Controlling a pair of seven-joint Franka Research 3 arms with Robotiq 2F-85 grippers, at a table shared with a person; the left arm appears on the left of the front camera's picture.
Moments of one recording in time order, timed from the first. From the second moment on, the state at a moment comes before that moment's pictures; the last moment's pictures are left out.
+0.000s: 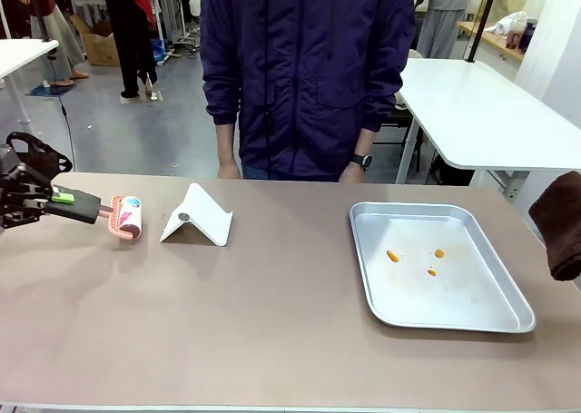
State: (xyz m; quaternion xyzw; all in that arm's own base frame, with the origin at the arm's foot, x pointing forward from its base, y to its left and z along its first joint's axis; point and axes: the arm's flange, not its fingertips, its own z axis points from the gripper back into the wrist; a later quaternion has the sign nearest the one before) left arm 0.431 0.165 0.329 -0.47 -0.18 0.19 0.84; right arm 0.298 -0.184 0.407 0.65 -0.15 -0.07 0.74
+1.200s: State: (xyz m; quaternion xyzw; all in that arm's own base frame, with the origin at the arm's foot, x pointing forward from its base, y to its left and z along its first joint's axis) left arm 0.206 0.273 0.408 -0.63 -0.21 0.16 0.73; right arm 0.298 -0.184 0.408 0.65 -0.15 -0.07 0.74
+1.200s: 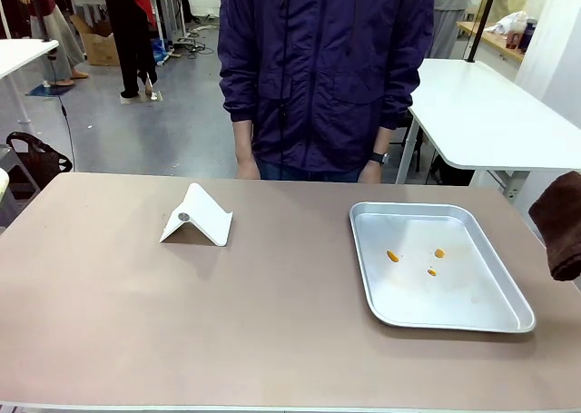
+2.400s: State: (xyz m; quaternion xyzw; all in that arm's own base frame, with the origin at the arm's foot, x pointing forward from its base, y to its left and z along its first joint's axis) left arm 0.209 0.272 0.408 -0.63 -0.22 0.16 0.73; right arm 0.298 -0.184 0.408 0.65 -0.15 -0.07 0.74
